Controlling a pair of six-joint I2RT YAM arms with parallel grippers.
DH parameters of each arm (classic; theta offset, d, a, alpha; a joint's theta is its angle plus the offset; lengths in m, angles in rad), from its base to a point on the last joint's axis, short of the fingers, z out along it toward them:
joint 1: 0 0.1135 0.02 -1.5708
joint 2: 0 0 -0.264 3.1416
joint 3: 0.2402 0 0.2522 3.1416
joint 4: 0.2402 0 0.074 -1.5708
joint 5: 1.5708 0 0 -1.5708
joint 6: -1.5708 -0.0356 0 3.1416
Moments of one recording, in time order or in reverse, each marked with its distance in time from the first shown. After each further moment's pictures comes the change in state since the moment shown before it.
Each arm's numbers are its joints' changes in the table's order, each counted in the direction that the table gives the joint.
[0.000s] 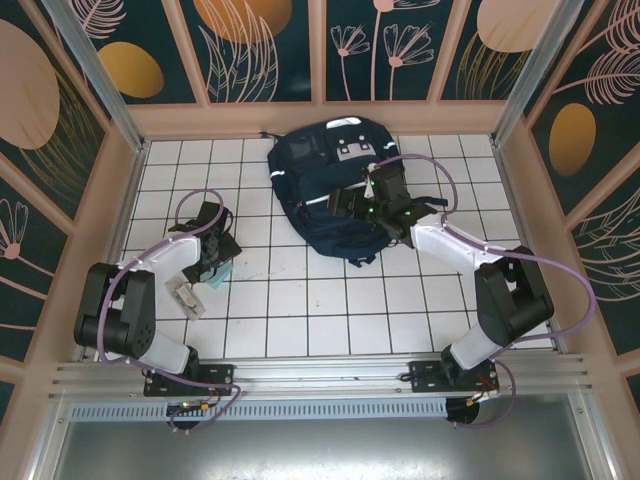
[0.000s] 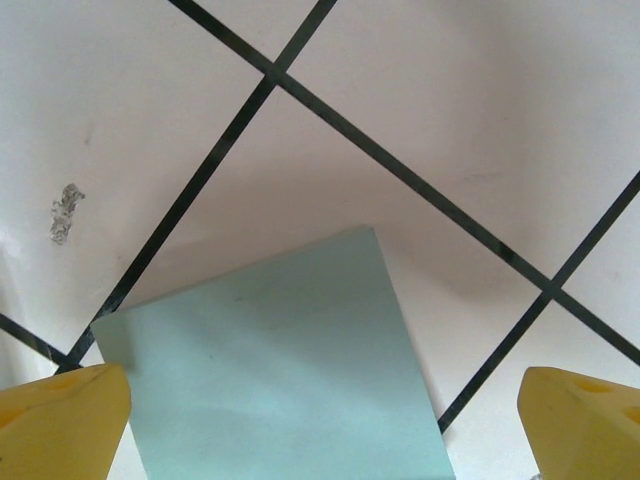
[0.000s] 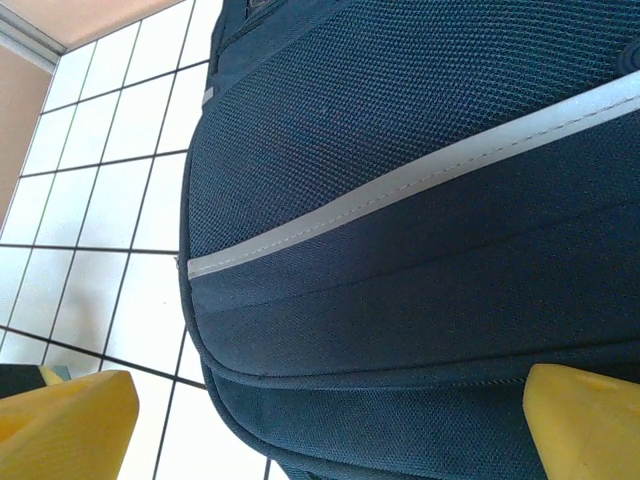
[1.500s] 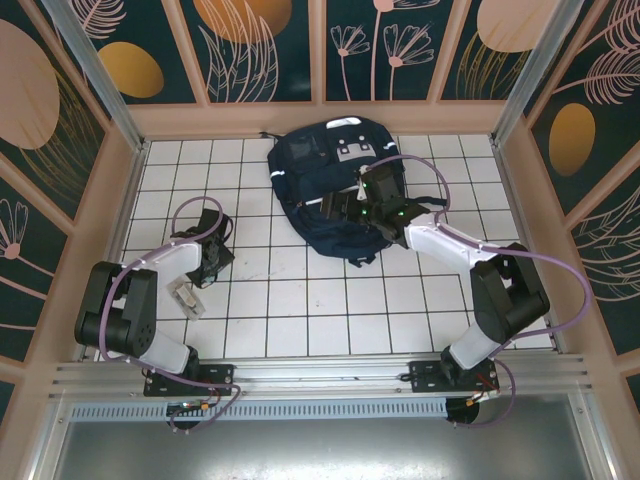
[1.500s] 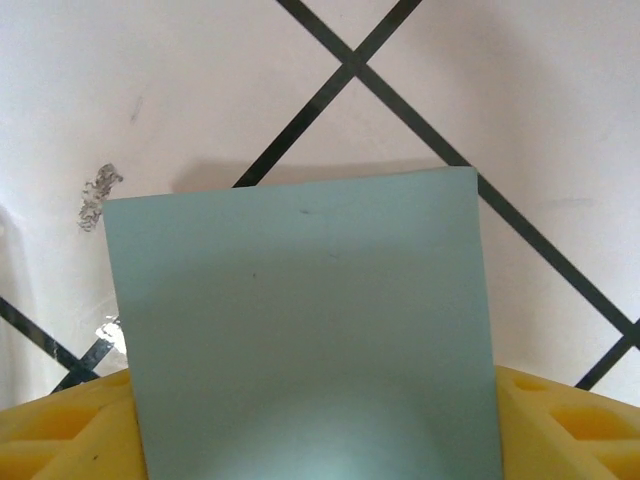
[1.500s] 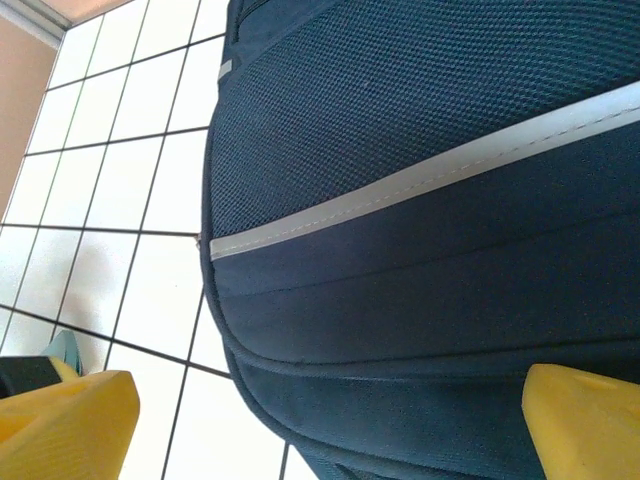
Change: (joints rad) left arm 0.000 0.013 -0.073 -0.089 -0.043 0.090; right arm 0.041 0.024 0.020 0.011 0.003 -0.008
